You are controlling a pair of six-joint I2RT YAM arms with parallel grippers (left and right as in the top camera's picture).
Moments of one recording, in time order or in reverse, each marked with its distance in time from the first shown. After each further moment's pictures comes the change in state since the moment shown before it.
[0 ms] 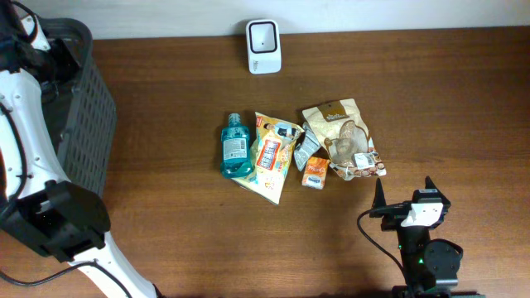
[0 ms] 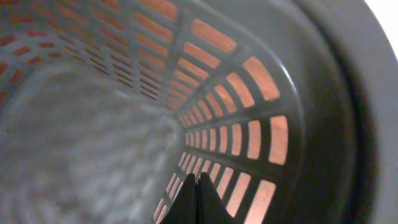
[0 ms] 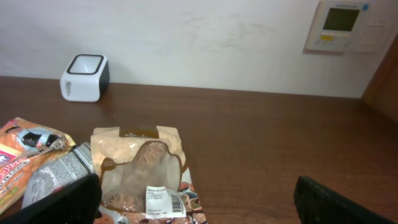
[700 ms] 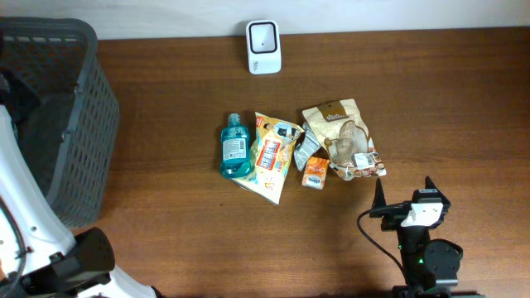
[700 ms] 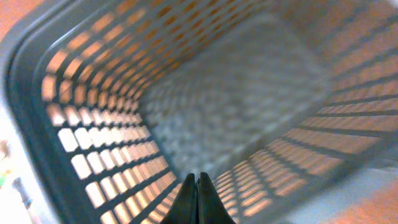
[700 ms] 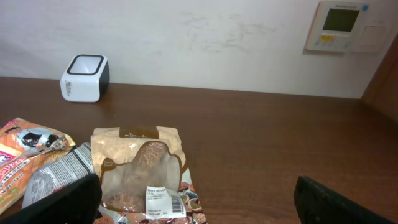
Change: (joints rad) left arm 0.006 -0.254 0.159 -0.567 -0.565 -0.277; right arm 0.000 0.000 0.000 0.000 0.000 0.000
